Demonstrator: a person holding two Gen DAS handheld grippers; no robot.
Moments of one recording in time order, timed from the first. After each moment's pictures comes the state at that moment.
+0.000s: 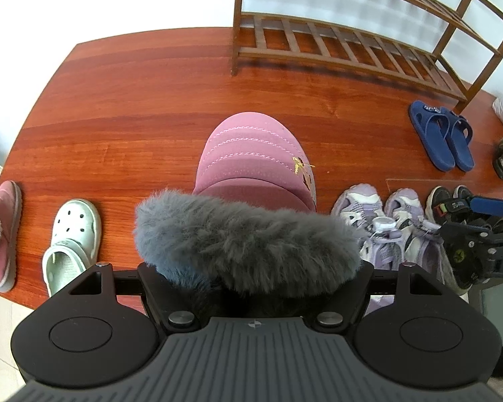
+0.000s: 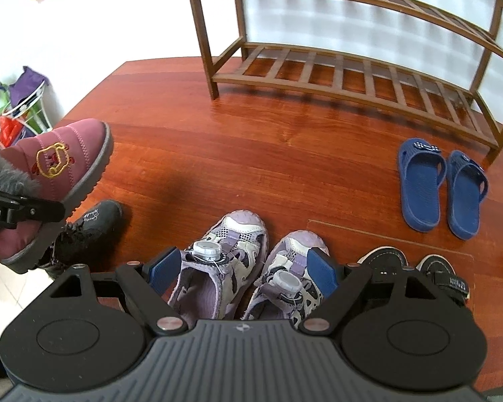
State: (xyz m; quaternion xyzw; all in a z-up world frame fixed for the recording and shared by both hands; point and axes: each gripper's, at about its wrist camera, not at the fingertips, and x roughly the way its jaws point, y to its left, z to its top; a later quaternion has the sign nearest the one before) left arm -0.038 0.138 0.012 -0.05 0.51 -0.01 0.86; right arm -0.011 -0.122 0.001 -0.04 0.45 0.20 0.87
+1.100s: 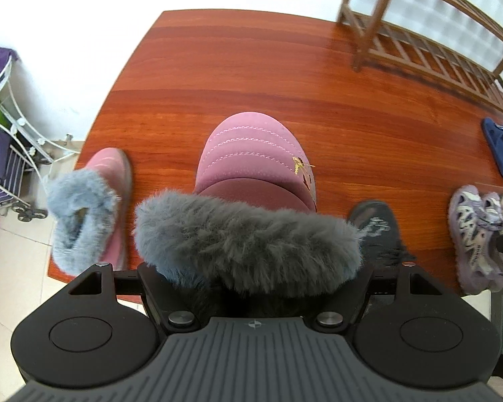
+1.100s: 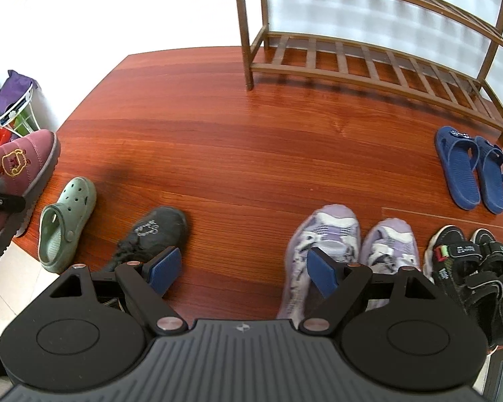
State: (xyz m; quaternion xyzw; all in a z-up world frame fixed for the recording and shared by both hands) left arm -0.069 0.345 0.004 -0.06 0.53 0.05 0.84; right arm -0.043 0.019 -0.005 -0.03 0.47 0.16 0.87
